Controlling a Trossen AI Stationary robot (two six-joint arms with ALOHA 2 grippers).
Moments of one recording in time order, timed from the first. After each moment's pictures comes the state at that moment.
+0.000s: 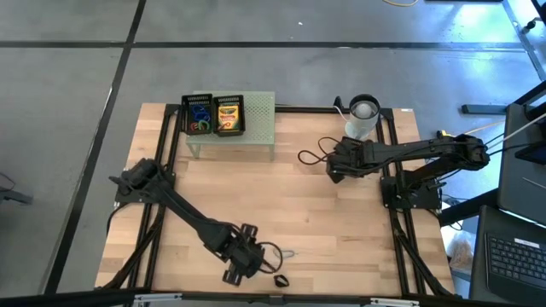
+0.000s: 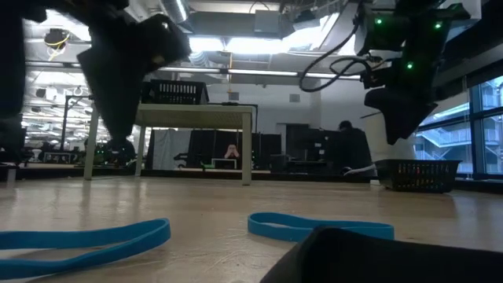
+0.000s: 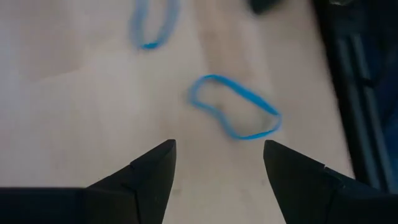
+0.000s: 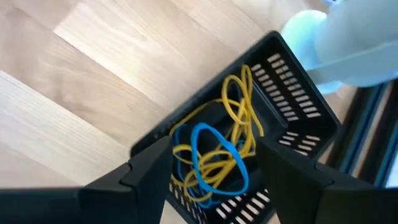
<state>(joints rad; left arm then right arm) -0.60 1.94 1.42 -0.68 -0.09 -0.35 -0.03 1.34 0.84 -1.03 0.51 0.87</state>
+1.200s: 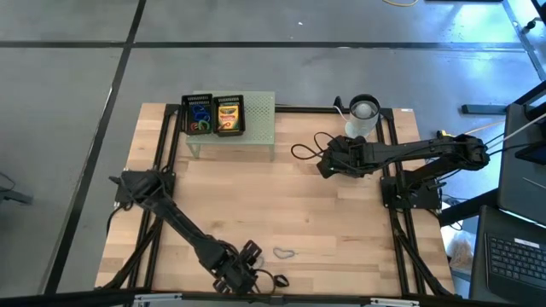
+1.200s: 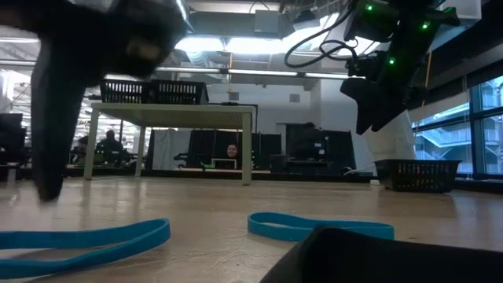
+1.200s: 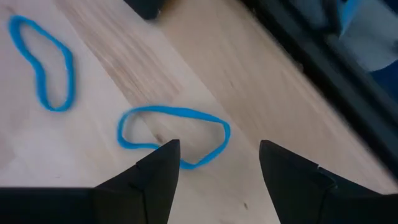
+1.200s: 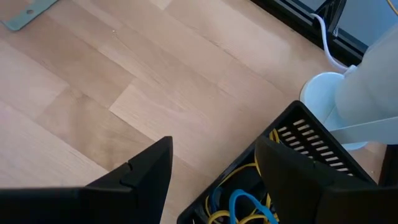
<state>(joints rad) -0.71 2.04 1.42 -0.56 -0.16 0.00 -0.03 1.34 0.84 -0.79 0.61 0.81</state>
